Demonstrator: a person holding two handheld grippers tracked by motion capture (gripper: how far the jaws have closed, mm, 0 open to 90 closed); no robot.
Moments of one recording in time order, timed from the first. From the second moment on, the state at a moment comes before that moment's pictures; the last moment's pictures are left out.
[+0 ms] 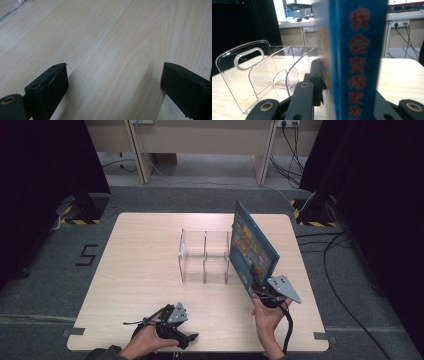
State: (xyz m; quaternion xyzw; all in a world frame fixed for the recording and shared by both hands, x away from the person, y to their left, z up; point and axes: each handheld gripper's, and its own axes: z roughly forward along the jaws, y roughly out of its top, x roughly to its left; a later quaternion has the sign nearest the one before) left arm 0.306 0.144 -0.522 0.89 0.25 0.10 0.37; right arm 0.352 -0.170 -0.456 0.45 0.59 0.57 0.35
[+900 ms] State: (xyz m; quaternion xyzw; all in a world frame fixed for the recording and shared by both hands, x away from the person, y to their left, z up) left arm 0.306 0.144 -0.522 0.89 0.25 0.10 0.37; right arm 0.329 -0.190 -0.468 0.50 0.58 0.58 0.26
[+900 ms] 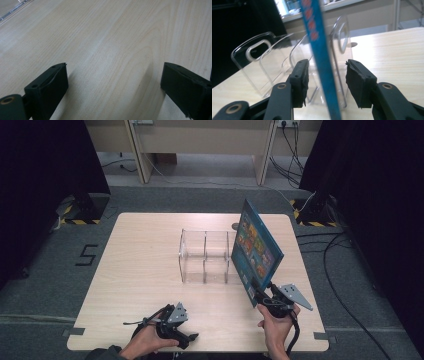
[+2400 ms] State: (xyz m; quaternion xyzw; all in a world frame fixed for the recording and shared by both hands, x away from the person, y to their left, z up) left arm 0.306 0.144 -0.522 0.89 0.25 0.10 0.37; right arm 0.307 -0.197 -0.476 0.50 0.62 0.58 0.18
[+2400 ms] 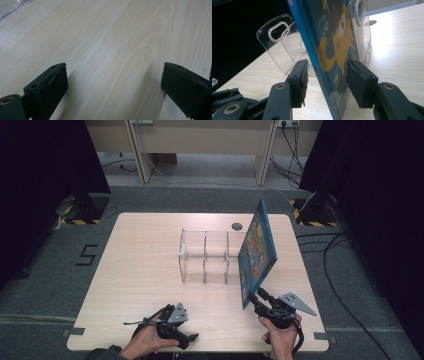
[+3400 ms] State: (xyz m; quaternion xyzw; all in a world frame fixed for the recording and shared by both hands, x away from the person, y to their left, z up) left arm 0.306 0.144 -0.522 0.89 0.25 0.10 0.37; right arm 0.286 -0.235 -0.461 0.48 0.62 0.58 0.22
